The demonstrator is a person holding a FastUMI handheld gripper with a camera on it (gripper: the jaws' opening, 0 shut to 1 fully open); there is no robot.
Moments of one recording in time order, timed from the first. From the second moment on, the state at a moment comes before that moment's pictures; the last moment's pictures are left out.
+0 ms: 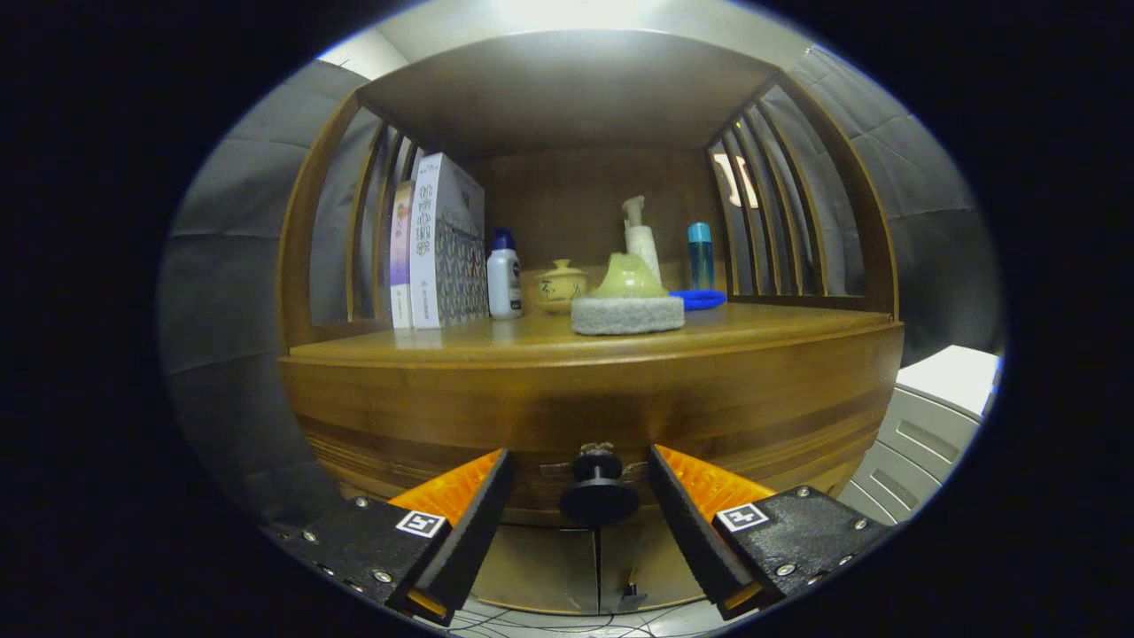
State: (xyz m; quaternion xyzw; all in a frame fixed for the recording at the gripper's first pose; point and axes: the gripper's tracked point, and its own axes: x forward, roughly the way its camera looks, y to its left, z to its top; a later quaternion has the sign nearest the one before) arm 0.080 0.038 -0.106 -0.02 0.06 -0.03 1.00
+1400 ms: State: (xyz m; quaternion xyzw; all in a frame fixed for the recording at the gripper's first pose) arm -0.115 -0.018 -0.033 -0.03 0.03 0.01 1.00
